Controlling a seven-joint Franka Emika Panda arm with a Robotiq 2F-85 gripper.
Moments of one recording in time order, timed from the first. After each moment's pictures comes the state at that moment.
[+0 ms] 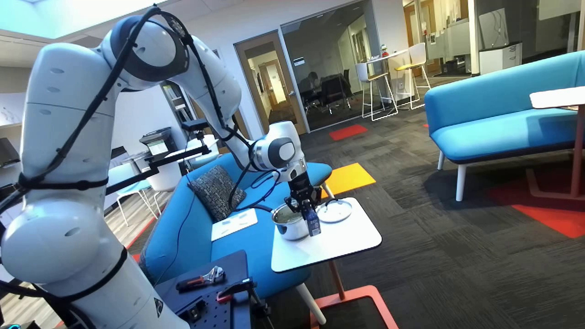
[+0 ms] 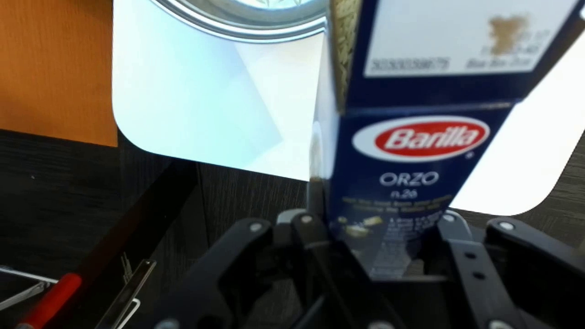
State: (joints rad) arm 0.47 0.52 0.10 -2.18 -0.20 2.66 2.32
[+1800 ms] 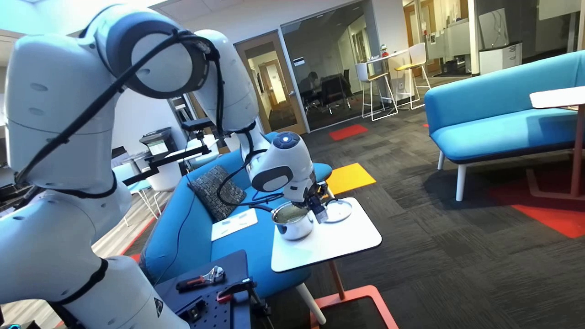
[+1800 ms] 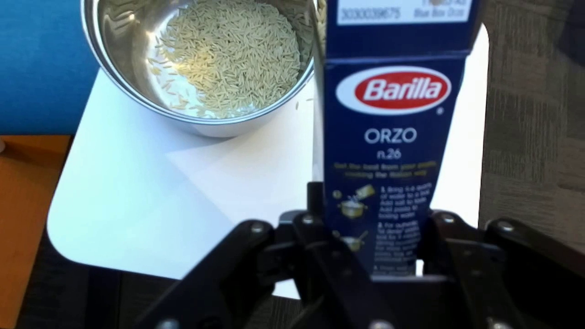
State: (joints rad) arm -0.30 0.66 0.77 -2.39 0.33 3.22 1.50
